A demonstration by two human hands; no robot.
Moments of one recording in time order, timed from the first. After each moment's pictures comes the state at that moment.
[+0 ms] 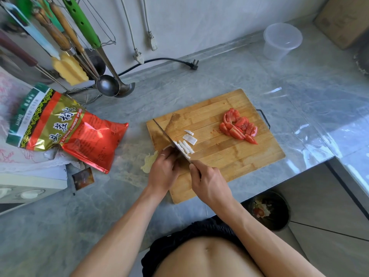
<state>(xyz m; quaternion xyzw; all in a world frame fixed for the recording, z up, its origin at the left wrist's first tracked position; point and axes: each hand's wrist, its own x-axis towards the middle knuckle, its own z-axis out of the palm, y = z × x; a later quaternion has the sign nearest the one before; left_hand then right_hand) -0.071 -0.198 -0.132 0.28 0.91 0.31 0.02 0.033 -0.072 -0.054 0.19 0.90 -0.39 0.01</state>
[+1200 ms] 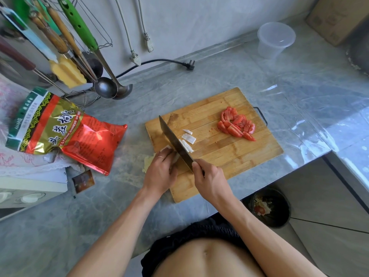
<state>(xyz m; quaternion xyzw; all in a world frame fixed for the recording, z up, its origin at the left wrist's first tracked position) -0.072 -0.215 -0.126 0.34 0.89 0.31 0.02 0.037 -0.073 -0.057 0.22 0.87 -0.45 -0.02</state>
